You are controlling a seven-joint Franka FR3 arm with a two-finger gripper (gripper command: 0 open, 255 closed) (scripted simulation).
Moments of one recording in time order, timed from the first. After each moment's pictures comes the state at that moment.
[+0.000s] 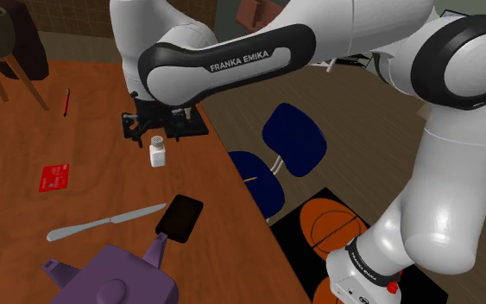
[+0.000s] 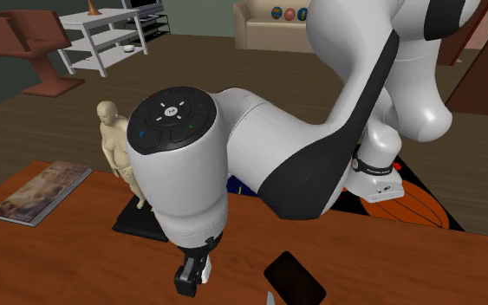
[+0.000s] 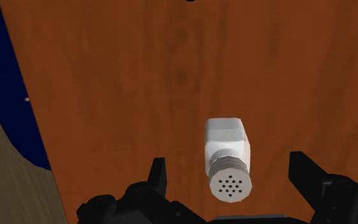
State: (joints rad) arm 0.27 0.43 0.42 -1.65 -0.33 1.99 1.04
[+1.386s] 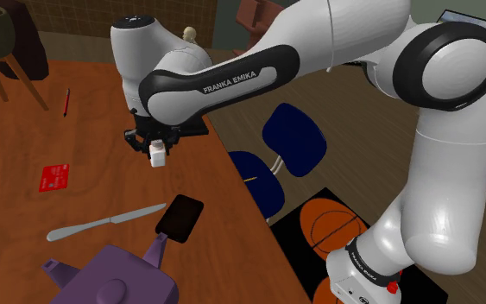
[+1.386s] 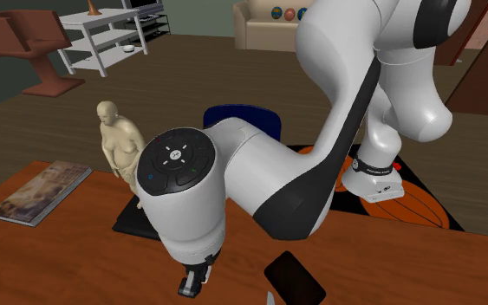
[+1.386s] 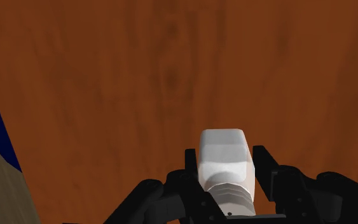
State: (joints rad) arm 0.28 0.49 0.41 -1.66 -0.37 2.06 1.07
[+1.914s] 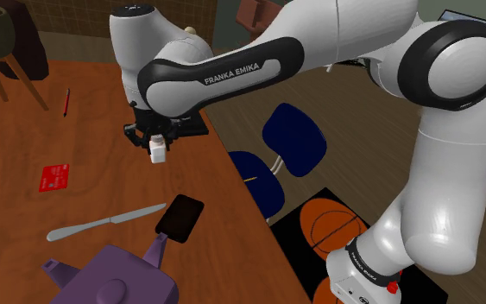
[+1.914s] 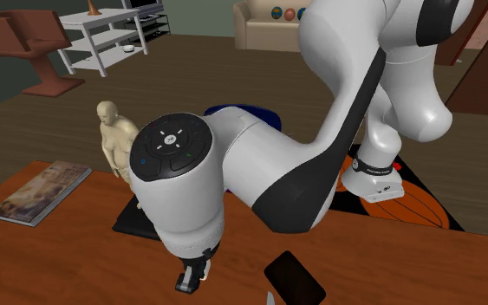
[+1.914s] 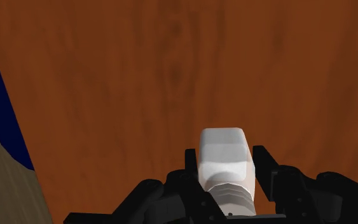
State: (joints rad) arm 0.28 0.47 0.41 -1.65 -0.36 2.03 1.06
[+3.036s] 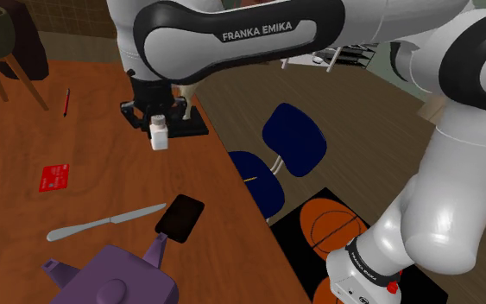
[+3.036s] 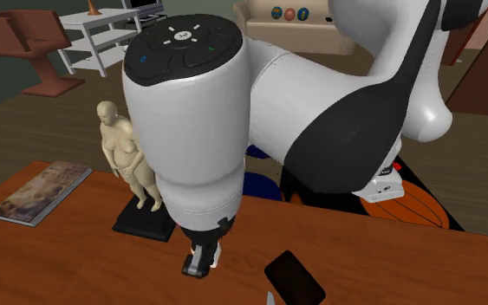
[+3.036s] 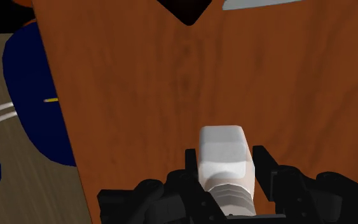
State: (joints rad) arm 0.28 0.35 0.44 -1.62 -0.30 1.89 1.04
